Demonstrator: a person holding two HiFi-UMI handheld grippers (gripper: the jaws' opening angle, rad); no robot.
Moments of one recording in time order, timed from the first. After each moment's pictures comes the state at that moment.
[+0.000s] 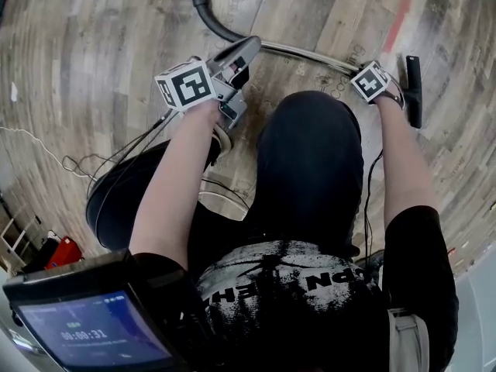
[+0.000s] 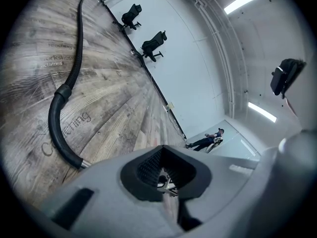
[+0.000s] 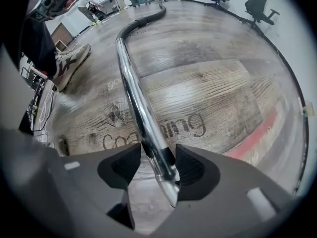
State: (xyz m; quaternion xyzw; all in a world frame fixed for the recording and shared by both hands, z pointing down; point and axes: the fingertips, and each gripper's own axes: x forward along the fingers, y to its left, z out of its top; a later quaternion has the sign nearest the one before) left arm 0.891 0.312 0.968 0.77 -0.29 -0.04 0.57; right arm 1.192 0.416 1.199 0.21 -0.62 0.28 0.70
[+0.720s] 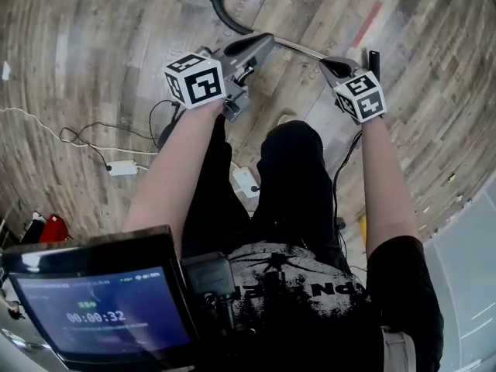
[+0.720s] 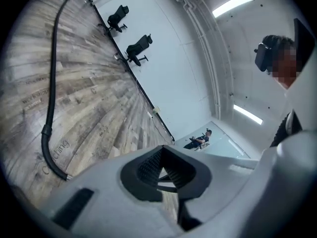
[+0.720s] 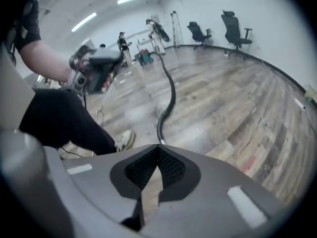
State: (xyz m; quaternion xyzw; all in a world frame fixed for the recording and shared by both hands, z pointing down) left arm 0.874 0.293 0.738 0.80 -0.25 -0.06 0.54; right arm 1.004 0.356 0.853 0.24 -0.82 0.30 0.43
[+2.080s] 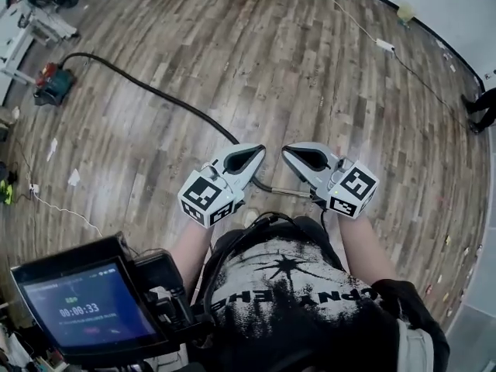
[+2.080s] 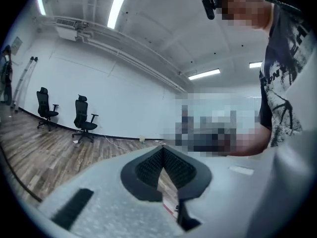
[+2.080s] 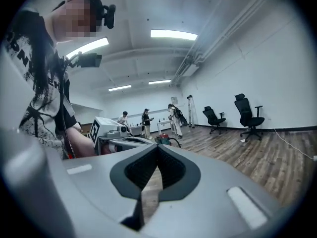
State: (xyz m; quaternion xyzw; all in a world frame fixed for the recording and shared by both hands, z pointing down) left arm 0.746 0.284 0.208 0.96 -0.25 0.03 0.10; right arm 0.774 0.294 0.191 0.25 -0.96 0.10 0.04
